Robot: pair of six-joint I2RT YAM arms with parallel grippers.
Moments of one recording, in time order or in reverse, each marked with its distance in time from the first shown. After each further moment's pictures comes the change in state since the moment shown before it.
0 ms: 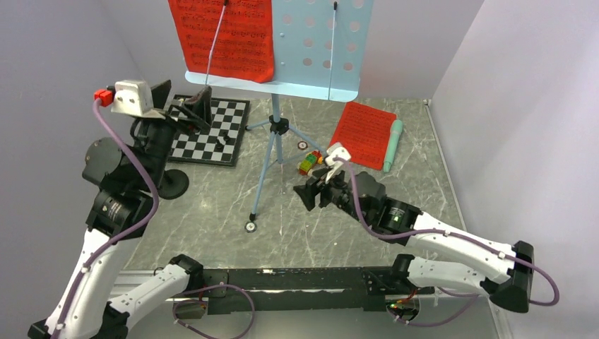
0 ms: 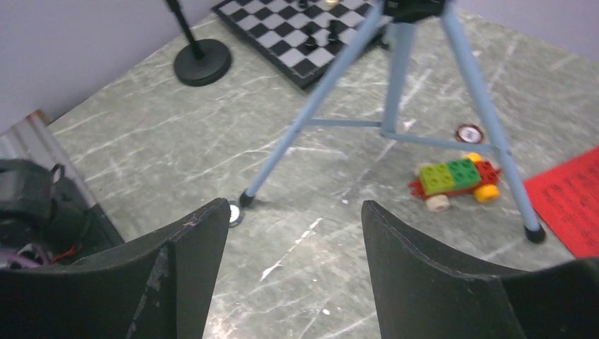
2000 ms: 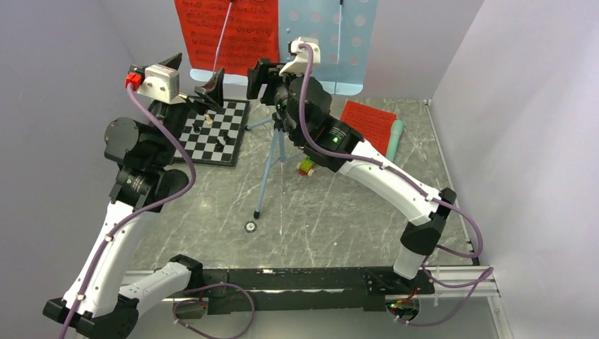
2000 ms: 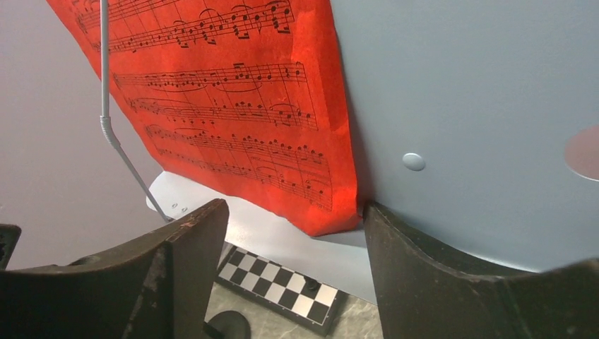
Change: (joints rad) left arm 0.112 0.149 0.006 0.267 0.219 0.182; right arm -0.017 0.792 1.181 -0.034 0.412 0.063
